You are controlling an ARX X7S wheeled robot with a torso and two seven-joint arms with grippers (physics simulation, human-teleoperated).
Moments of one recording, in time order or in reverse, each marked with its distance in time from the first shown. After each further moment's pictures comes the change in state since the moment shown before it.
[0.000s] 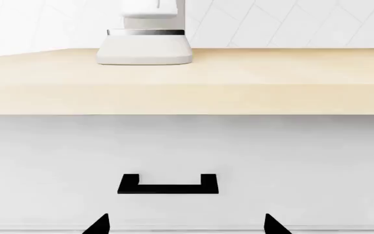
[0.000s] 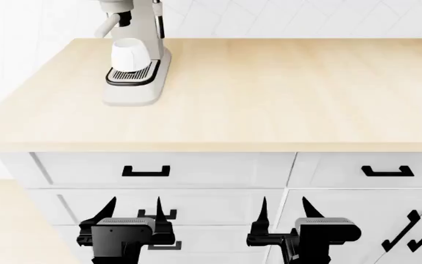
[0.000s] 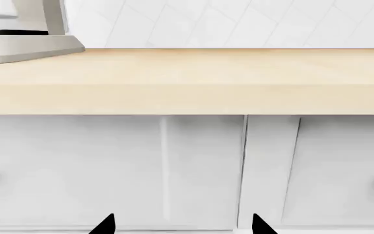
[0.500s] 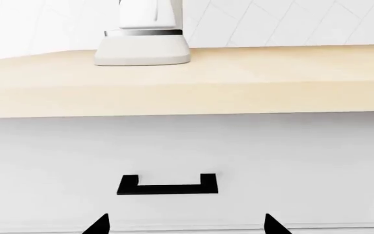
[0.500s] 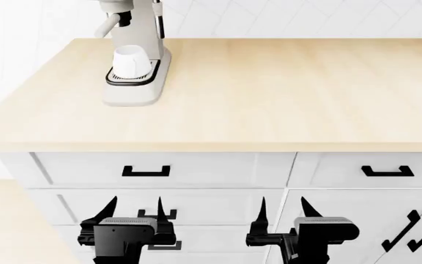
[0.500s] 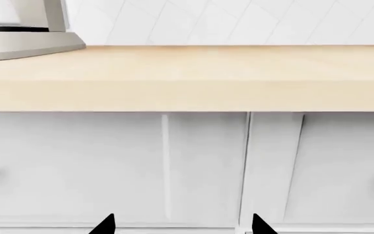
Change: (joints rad) left arm -0.005 -0.049 0.064 -0.005 -0.032 0.002 -0.061; right arm 0.009 0.049 -0.060 0.010 0.052 0.006 0.054
